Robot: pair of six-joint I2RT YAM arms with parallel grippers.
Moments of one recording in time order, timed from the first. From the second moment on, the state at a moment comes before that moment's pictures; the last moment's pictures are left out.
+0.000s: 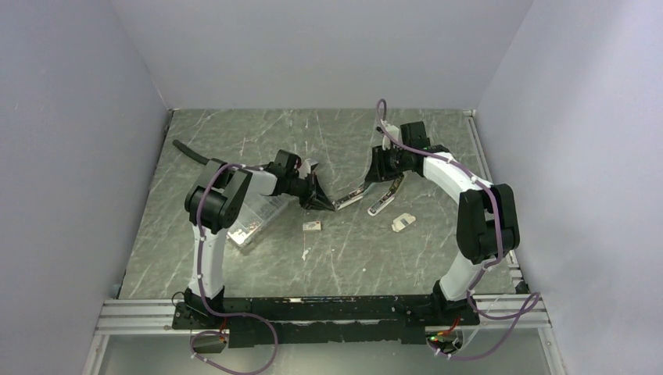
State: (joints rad) left arm -0.44 2.14 1.17 0.08 0.95 -0.89; right arm 0.23 1.71 1.21 -0.40 -0.55 0.01
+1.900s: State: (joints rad) left arm -0.45 2.03 1.22 0.02 0.89 -0.94; right arm 0.40 1.69 1.24 -0.47 -0.15 0.21
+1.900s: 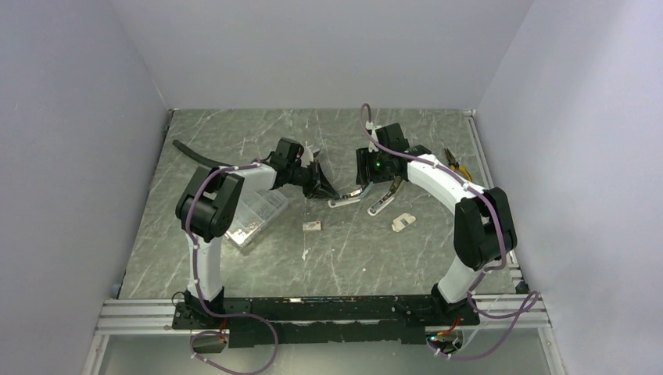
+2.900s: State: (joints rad) left arm -0.46 2.03 1.25 -0.09 0.76 -0.91; right arm 0.39 1.63 1.18 -0.47 -0.25 0.18
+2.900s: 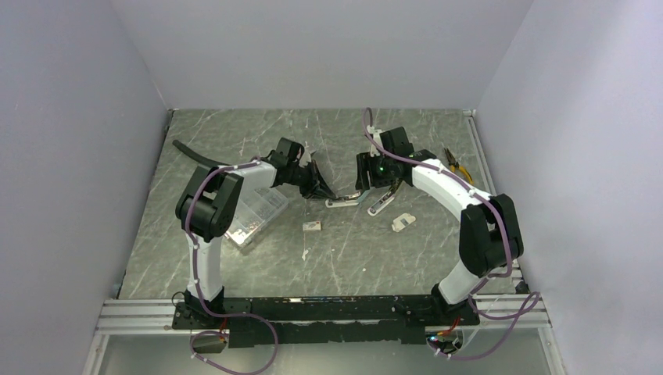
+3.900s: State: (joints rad) left arm -0.47 2.03 1.37 -0.27 0.73 -0.73; right arm 0.37 1.59 1.18 -0.47 -0.26 0.10
